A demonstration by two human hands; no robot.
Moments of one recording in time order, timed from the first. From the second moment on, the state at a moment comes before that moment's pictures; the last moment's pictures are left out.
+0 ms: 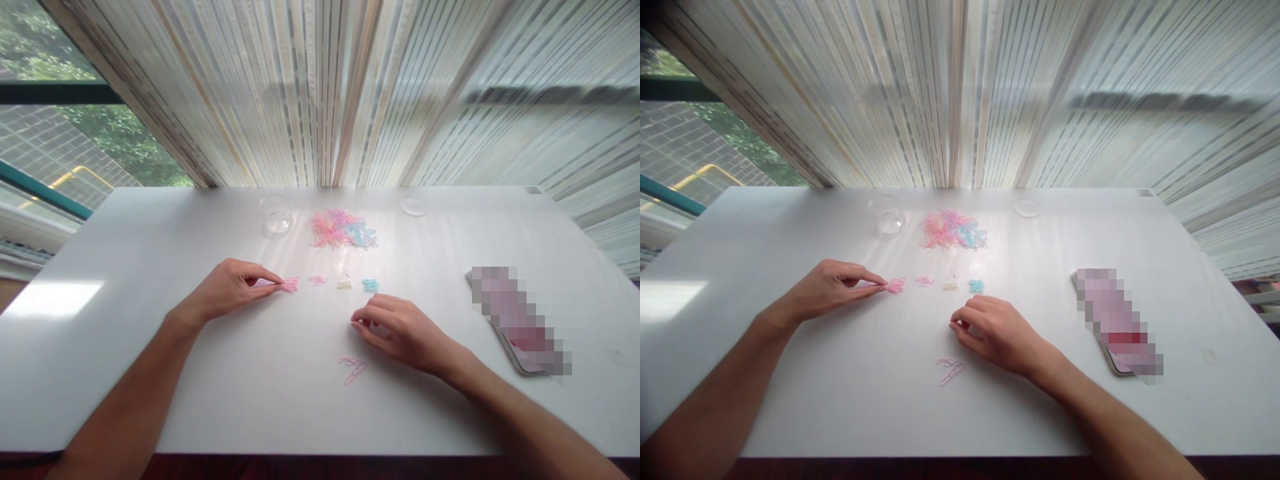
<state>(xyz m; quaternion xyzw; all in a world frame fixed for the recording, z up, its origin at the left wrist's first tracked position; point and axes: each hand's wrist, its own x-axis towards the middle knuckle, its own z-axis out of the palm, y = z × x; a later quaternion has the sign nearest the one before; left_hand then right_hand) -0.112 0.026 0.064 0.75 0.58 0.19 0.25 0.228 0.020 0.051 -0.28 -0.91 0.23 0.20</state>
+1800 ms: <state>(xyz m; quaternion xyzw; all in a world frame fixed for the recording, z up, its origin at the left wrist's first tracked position) -0.097 0.019 0.062 0.79 0.53 0.24 0.20 0.232 0.021 0.054 -0.27 -0.91 0.29 0.13</state>
